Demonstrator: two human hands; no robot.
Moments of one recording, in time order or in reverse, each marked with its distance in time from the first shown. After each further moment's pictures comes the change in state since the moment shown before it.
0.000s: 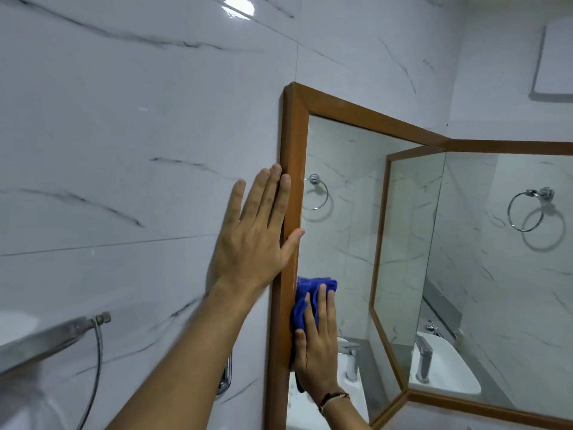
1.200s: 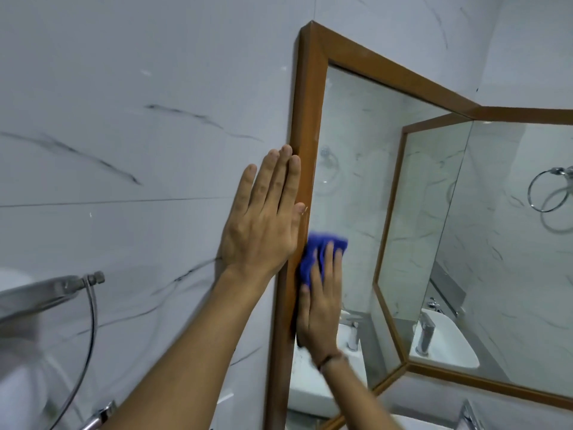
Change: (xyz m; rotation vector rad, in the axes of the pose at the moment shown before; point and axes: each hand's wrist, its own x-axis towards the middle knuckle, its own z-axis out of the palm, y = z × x) left_hand -0.026 0.020 0.004 -0.045 0.028 -0.089; right_hand 0.027 -0.020 -0.003 0.101 0.056 -0.003
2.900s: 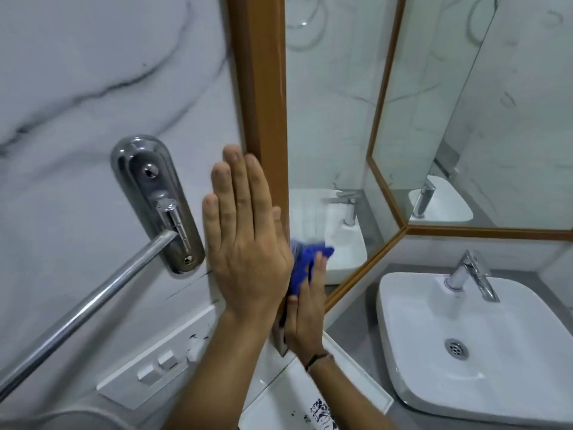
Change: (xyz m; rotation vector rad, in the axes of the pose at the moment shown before) left_hand -0.210 0.076 0.022 -0.218 -0.225 -0.271; right_hand -0.270 0.035 0.058 0.190 -0.153 0.587
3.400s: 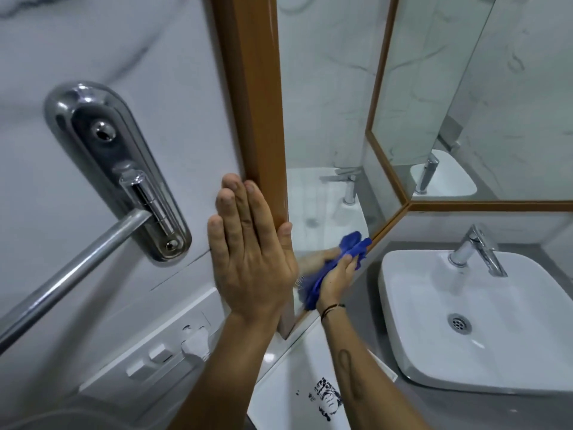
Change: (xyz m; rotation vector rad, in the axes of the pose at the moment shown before) left_hand -0.057 -0.007 0.040 0.034 -0.010 0.052; right_hand 0.042 0.055 -0.014 0.316 0.530 0.984
